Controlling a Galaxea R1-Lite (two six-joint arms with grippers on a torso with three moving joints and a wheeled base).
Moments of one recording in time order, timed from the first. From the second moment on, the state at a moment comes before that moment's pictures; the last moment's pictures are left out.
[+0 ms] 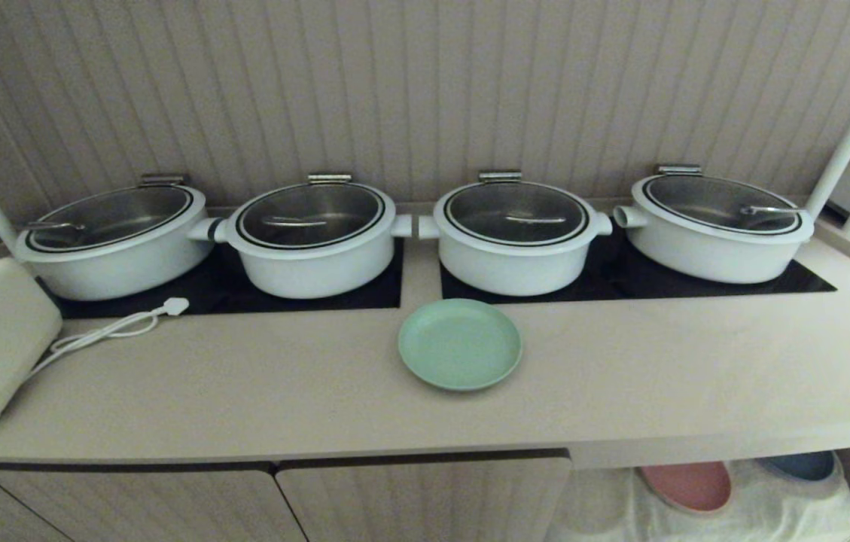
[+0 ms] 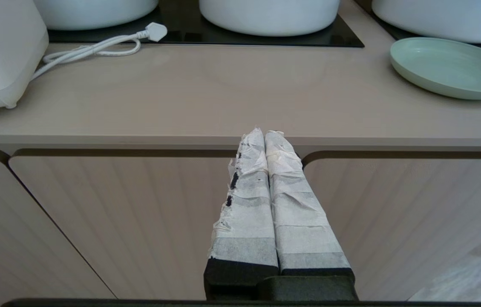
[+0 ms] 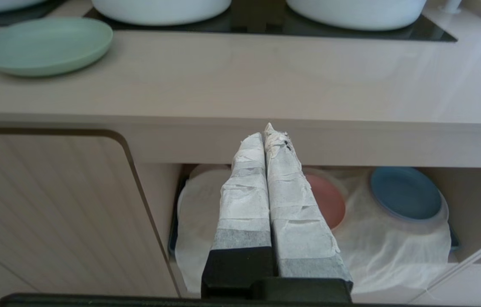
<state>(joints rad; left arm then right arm) 0.00 0.00 0.00 0.00 0.00 -0.04 0.01 0.02 0.00 0.00 0.00 -0.05</state>
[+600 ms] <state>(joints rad) 0.00 0.00 0.00 0.00 0.00 -0.04 0.01 0.00 0.00 0.00 0.00 -0.04</state>
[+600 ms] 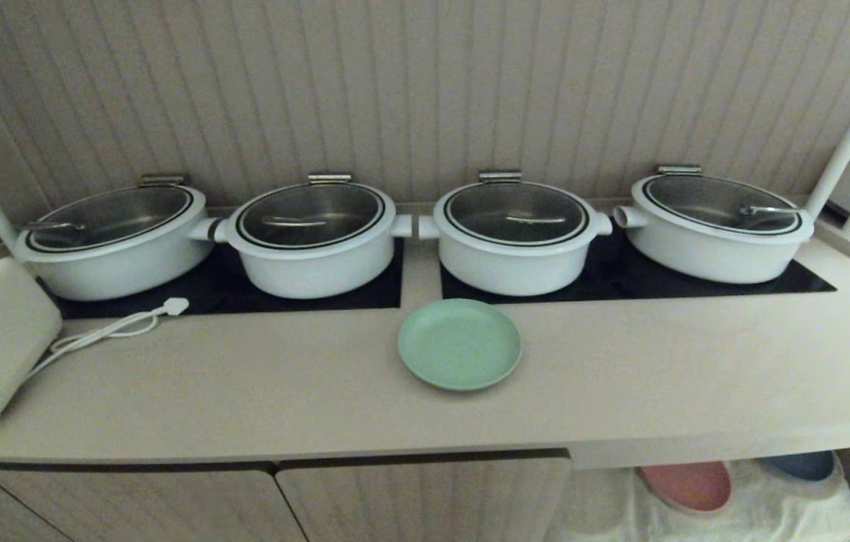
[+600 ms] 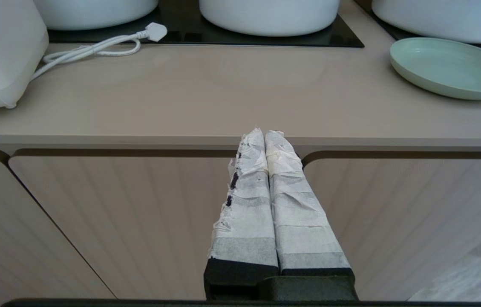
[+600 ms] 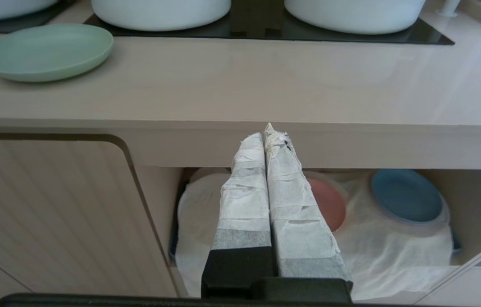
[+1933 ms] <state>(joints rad) 0.00 0.00 0.00 0.00 0.00 -0.04 0.01 0.00 0.00 0.00 0.00 -0.02</state>
